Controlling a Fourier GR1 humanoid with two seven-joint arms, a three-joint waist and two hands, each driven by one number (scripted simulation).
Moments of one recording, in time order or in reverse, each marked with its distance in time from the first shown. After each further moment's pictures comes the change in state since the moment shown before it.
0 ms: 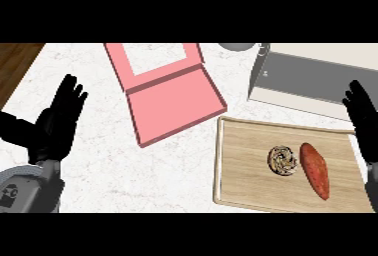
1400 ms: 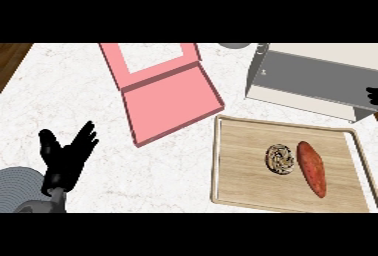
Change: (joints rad) left arm 0.154 -0.007 -0.044 0.206 -0.020 -0.147 0.086; right arm -0.097 -0.428 -0.018 0.281 0.027 0.872 -0.500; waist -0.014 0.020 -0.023
